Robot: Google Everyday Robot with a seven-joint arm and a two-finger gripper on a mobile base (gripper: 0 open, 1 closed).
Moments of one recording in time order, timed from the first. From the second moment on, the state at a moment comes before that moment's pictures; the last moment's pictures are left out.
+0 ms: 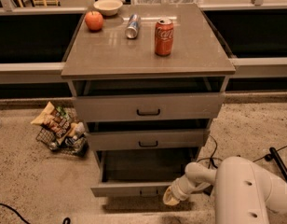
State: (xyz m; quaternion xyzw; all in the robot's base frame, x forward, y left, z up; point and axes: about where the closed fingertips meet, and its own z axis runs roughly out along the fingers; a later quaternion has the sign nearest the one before) arm 0.491 -0.128 0.148 -0.67 0.68 0.25 0.14
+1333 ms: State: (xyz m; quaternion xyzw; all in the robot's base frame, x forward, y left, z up) arm 0.551 -0.157 0.163 -0.66 0.70 0.17 0.20
